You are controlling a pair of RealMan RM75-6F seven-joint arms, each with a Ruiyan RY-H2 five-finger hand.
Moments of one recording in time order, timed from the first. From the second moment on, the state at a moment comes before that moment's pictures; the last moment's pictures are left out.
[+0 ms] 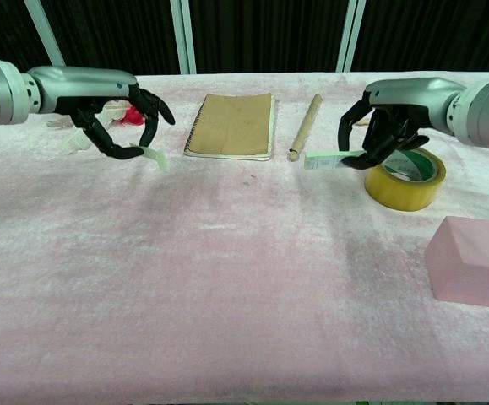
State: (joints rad) left arm -0.92 -1.37 -0.07 -1.39 1.30 0.69 -0.17; right arm 0.91 -1.40 0.15 -1.68 -0.67 0.92 -0.20
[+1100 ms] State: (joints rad) left arm -0.91 -1.56 -0.09 -1.28 1.33 0.70 -0.16; right arm 0.87 -1.46 0.13 -1.63 -0.67 0.86 -0.27
